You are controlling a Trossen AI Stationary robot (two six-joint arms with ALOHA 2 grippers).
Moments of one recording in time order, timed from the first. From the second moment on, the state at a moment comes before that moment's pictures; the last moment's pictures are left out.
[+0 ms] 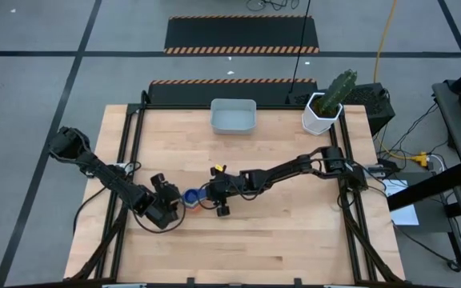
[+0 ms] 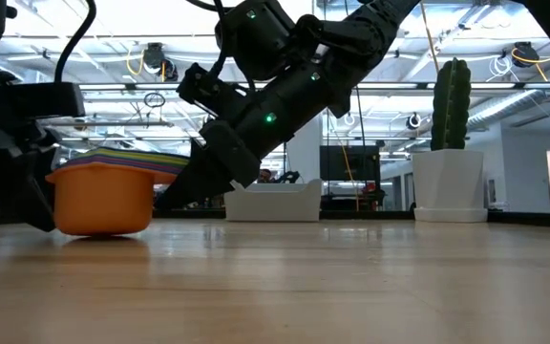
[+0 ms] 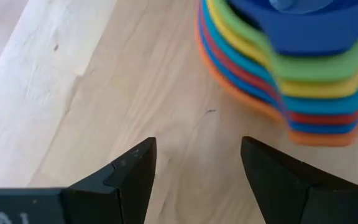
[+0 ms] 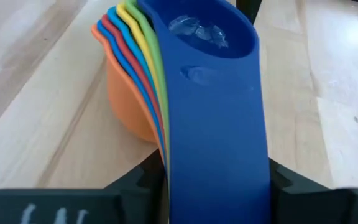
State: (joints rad) left arm -0.62 1.40 0.53 -0.51 -0.56 -0.88; right arm 0.09 2.17 1.36 0.18 0.02 -0.16
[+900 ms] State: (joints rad) left arm -0.62 1.40 0.53 -0.45 -0.58 -0.87; right arm 0.08 2.17 1.36 0.15 -0.18 -0.05
